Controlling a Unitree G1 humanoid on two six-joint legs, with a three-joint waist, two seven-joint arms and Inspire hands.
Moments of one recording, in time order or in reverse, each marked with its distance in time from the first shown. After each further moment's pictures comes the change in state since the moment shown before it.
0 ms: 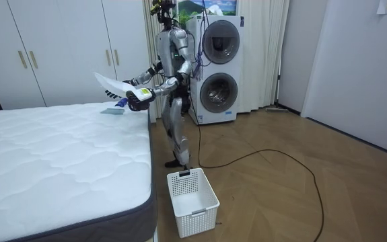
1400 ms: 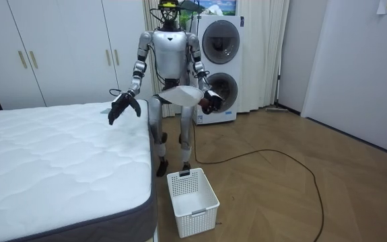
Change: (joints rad) left arm 0.087 0.030 -0.019 0.019 -0.040 -0.023 0.020; right arm 0.144 0.033 0.047 -0.112 -0.025 0.004 -0.056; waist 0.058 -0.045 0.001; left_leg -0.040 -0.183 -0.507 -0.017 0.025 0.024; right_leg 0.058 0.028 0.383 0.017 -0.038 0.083
